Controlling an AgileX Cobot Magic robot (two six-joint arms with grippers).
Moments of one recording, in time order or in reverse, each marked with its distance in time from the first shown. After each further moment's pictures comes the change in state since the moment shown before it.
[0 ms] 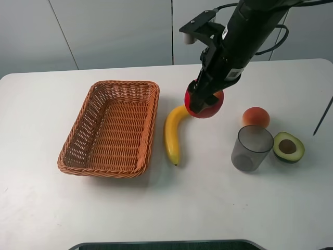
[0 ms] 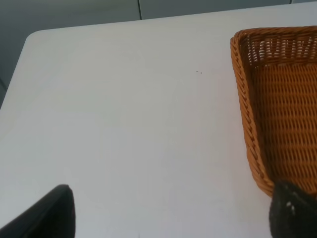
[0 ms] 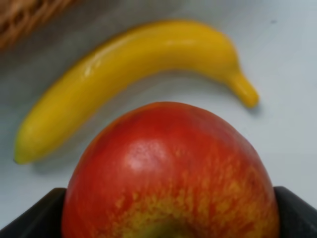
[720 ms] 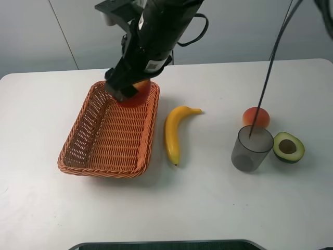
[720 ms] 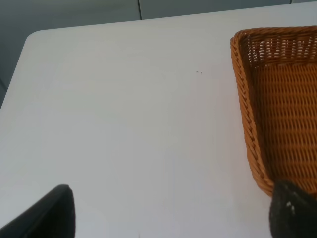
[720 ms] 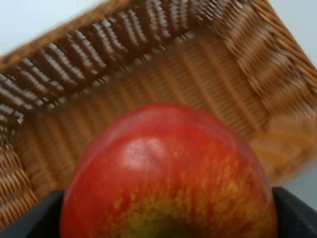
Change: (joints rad) left arm 0.000 0.000 0.000 0.000 0.000 0.000; right arm 0.273 0.188 -0.278 0.021 -0.118 0.143
